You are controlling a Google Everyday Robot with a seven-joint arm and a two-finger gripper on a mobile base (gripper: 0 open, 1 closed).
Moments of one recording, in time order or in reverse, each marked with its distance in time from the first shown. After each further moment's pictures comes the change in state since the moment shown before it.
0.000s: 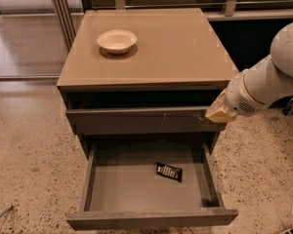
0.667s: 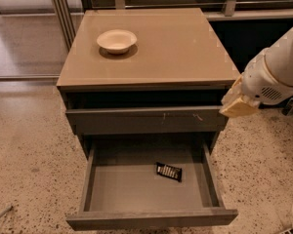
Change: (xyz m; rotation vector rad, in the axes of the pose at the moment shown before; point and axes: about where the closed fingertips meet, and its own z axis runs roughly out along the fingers) arm -0.004 0.014 -0.074 0.008 0.093 -0.063
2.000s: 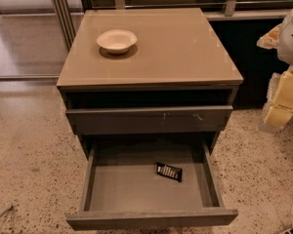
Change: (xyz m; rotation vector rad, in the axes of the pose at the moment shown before) arm -0.007 0.012 -0.104 0.004 0.122 -0.100
